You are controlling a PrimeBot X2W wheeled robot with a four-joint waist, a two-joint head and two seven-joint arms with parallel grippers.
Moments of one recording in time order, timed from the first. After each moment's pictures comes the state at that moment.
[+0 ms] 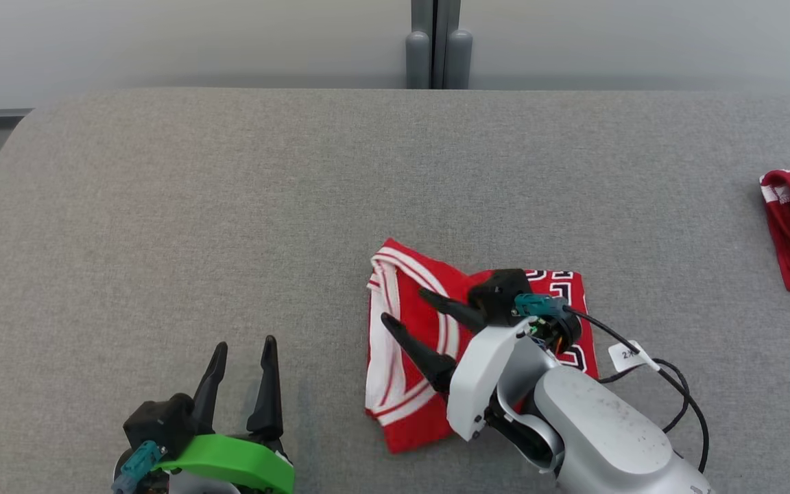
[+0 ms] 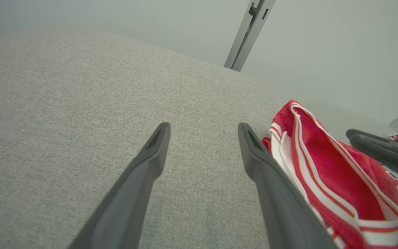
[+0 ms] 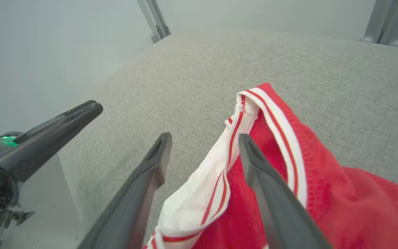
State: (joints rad) left arm -0.05 0.09 -0.27 0.27 -0.50 -0.04 -0.26; right arm -0.49 -0.05 0.66 0.44 0.53 0.13 0.04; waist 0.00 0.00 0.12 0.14
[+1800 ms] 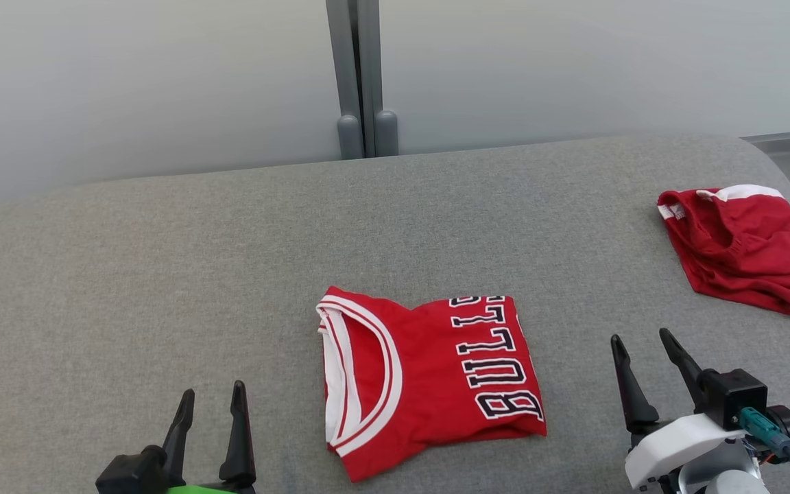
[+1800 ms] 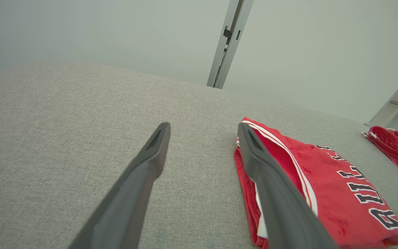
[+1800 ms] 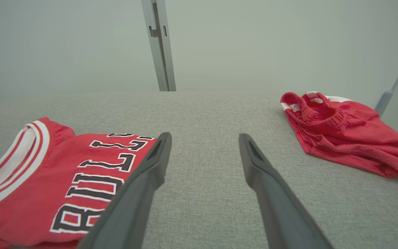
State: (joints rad) left arm 0.10 0.05 -0.12 0.20 -0.38 -0.09 -0.26; right arm -0.06 -0.05 -0.02 0.31 0.11 0.13 -0.26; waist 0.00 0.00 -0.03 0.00
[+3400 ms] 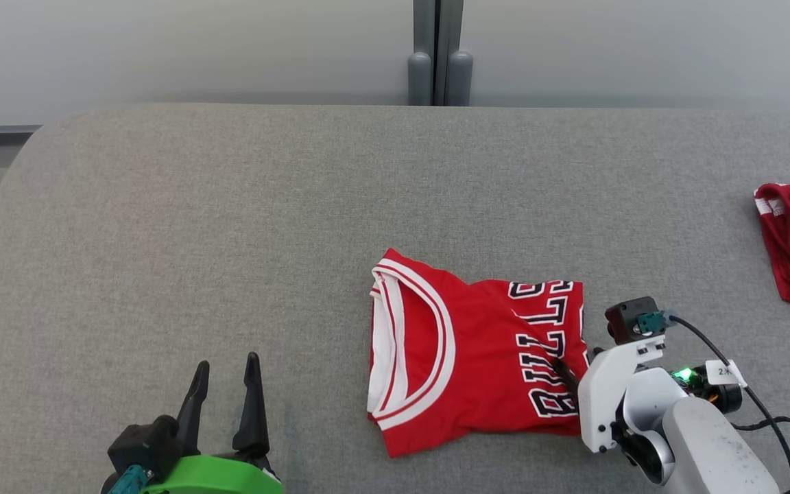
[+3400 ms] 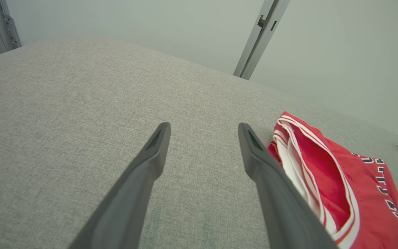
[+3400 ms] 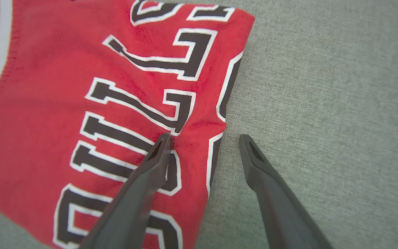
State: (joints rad) left arm 0.02 0.05 -0.17 0.23 -0.43 -0.07 -0.26; right arm -0.28 -0.08 0.13 0.45 0.19 0.13 0.39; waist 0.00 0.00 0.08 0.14
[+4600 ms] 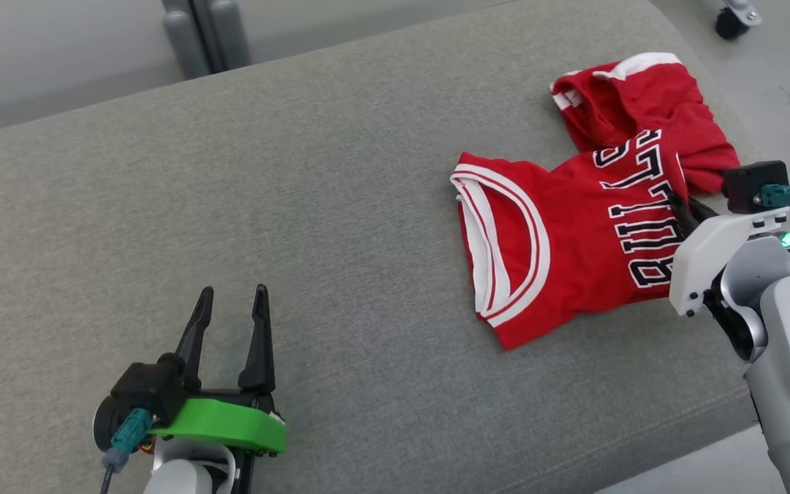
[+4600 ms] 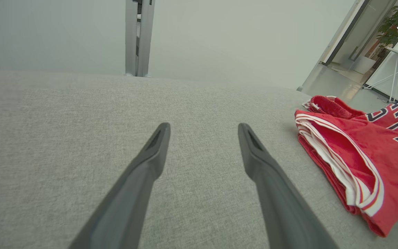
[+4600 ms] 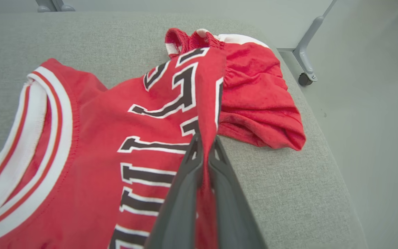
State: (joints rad) left arm -0.10 0.05 -0.18 0.19 -0.33 -0.10 -0.26; right arm -0.53 -0.25 0.04 0.45 0.18 0.13 0.24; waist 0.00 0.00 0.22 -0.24
